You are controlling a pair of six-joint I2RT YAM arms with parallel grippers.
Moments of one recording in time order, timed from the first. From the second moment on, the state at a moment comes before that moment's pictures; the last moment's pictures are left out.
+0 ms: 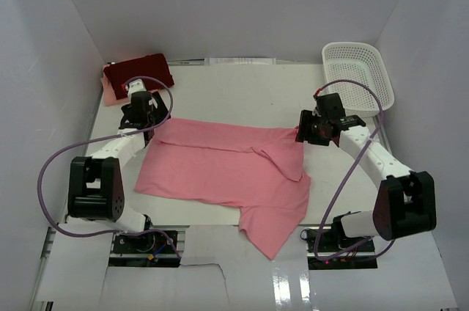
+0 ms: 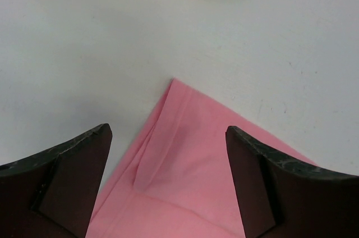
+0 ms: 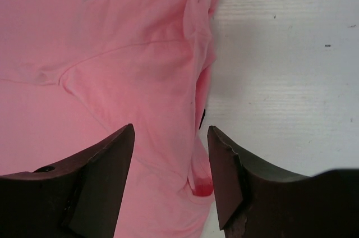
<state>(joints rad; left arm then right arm) -0.06 1.46 0.85 0.03 -0.29 -0.37 0.26 1.31 0.93 -0.57 -0.07 0.33</state>
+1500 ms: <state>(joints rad) -0.06 1.90 1.05 0.16 -0.26 -0.27 0.23 1.84 1.25 -0.46 0.05 0.25</state>
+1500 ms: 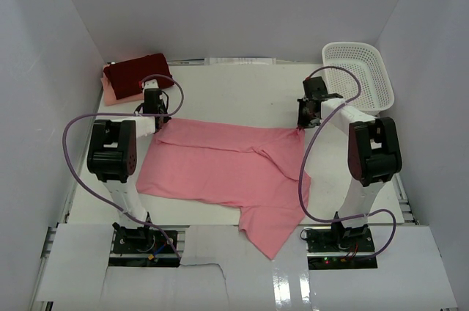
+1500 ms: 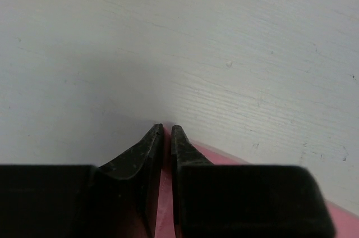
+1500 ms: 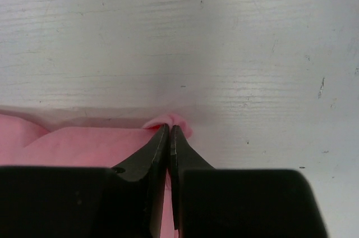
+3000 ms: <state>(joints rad) -0.06 2.01 1.21 0.07 -0.36 -0.29 0.06 1.85 1.18 -0.49 -0.02 0.52</state>
